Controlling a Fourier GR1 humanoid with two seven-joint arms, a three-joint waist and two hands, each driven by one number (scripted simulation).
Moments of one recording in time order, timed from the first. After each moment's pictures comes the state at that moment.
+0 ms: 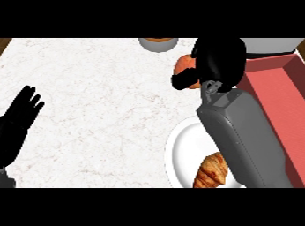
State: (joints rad) left arm -0.02 0.22 0.22 -1.68 0.22 -0.11 0.30; right arm -0.83 -0.03 0.19 -1.47 1.18 0.32 0.98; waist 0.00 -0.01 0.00
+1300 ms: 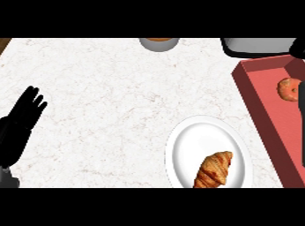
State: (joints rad) left arm -0.03 0.20 0.22 -1.66 0.21 -0.12 0.29; right arm -0.77 -0.31 -0.15 -1.60 1.30 0.40 0.83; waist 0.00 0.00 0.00
